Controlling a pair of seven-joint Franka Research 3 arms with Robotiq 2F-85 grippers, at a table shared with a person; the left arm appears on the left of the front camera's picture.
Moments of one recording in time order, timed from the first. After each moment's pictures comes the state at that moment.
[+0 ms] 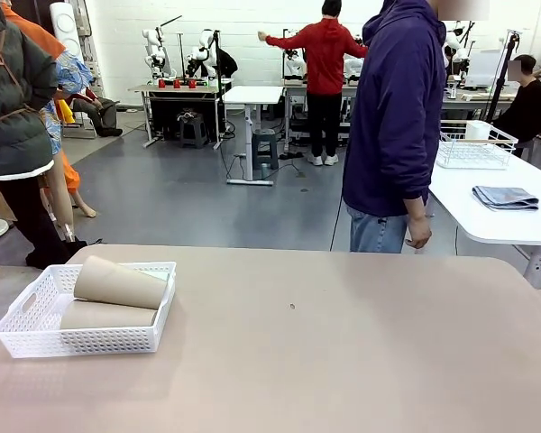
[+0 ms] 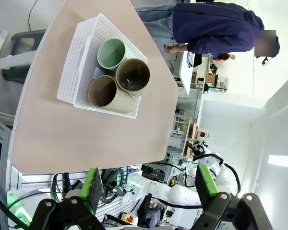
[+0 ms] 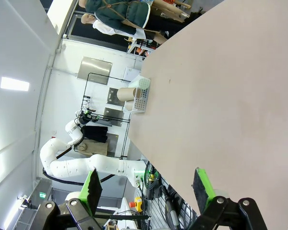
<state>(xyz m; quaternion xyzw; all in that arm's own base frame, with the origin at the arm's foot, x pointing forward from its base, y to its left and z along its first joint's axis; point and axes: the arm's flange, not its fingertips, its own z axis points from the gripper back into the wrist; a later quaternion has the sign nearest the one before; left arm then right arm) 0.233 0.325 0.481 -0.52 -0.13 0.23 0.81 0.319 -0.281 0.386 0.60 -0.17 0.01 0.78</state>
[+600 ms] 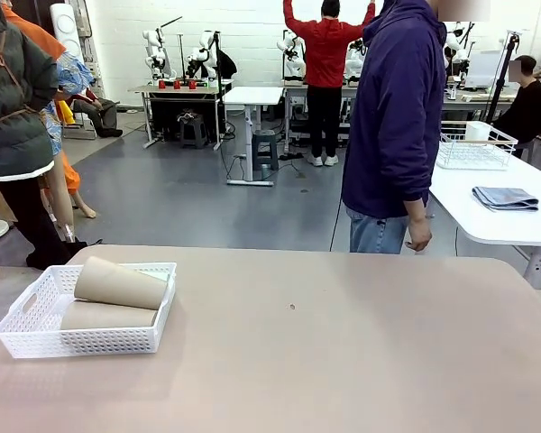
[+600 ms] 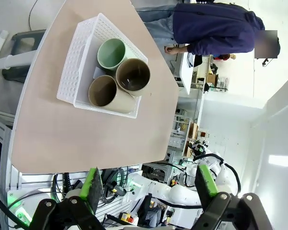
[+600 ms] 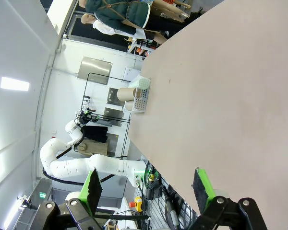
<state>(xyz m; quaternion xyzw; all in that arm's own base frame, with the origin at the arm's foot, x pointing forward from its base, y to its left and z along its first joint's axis) 0.233 0.324 0.481 -0.52 -0.13 0.23 0.81 0.319 -0.281 0.386 0.60 -0.17 0.01 0.78</state>
